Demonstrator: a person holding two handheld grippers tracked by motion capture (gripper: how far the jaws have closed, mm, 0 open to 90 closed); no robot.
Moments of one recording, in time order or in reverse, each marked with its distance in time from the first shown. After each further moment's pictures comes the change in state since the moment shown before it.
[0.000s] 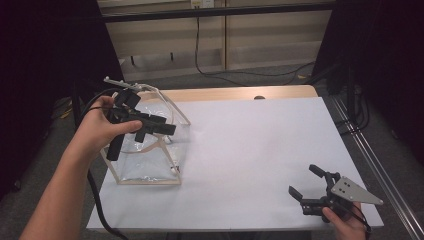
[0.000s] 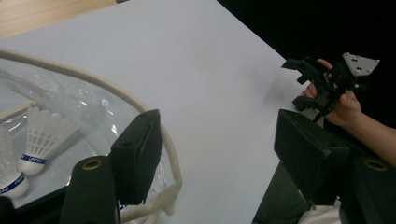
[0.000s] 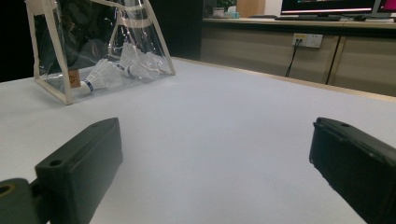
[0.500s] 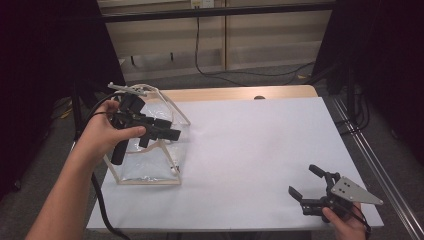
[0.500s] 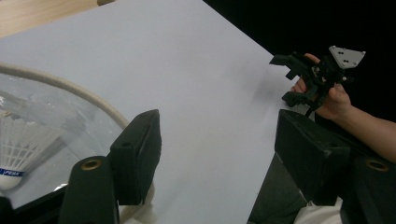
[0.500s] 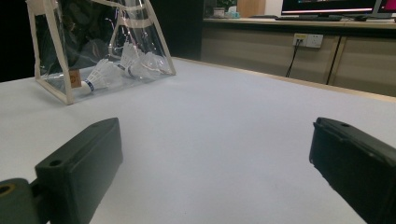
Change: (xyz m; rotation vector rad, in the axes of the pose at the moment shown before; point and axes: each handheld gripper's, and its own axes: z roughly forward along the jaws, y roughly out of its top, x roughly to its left) left arm -0.009 -0.006 0.008 -0.015 -0.044 0.040; right arm 0.000 0.000 0.000 -0.001 0.002 -0.003
